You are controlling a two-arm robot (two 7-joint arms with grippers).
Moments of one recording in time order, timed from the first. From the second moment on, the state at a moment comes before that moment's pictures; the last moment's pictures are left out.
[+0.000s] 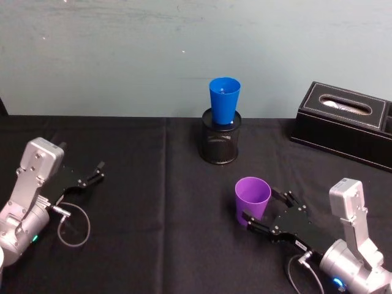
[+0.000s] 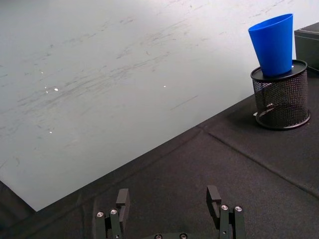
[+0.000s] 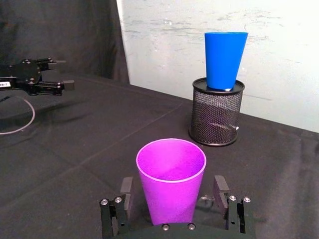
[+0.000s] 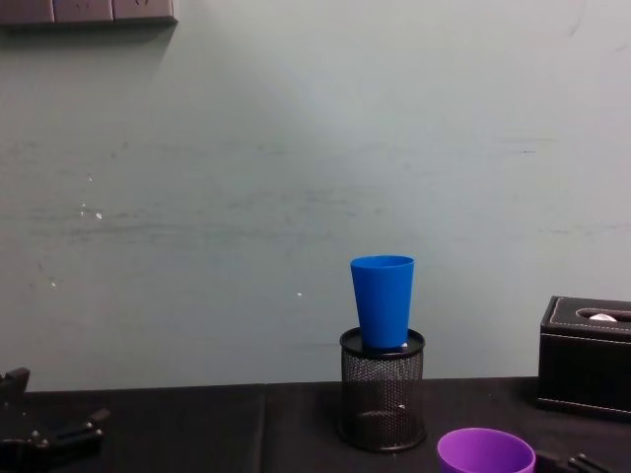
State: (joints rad) left arm -0.20 0.60 0.45 -1.41 -0.25 -0.12 0.03; right arm 0.10 0.40 -0.33 -1.37 0.34 -0.18 0.45
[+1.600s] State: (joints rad) left arm -0.20 0.60 0.45 -1.41 -0.25 -0.12 0.03; right arm 0.19 0.33 -0.34 -1.26 0.32 -0.20 0.50
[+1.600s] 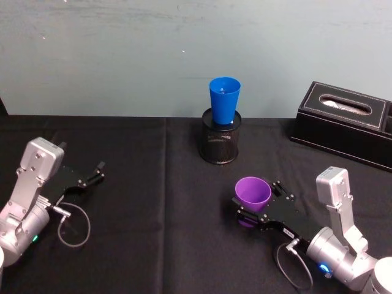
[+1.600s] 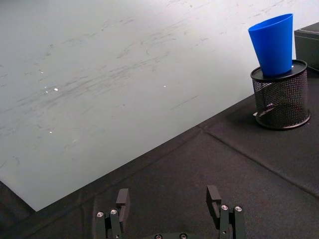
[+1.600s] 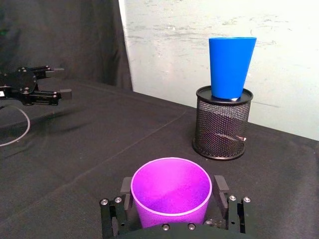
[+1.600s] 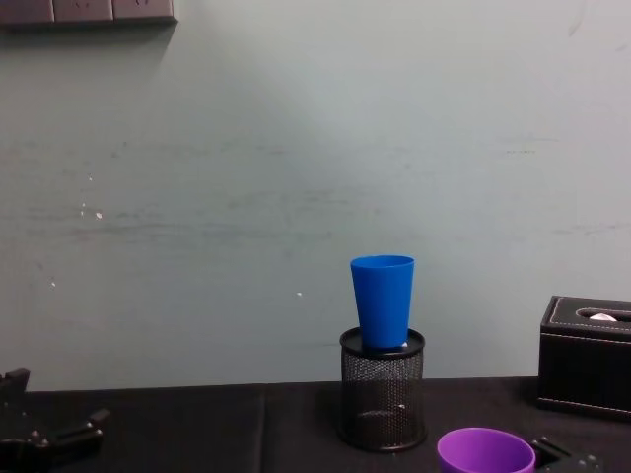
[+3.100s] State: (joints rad) left arm -0.20 0.60 0.45 -1.41 -0.25 -0.12 0.03; right arm 0.19 0.34 -0.33 -1.27 0.32 -0.21 0.49
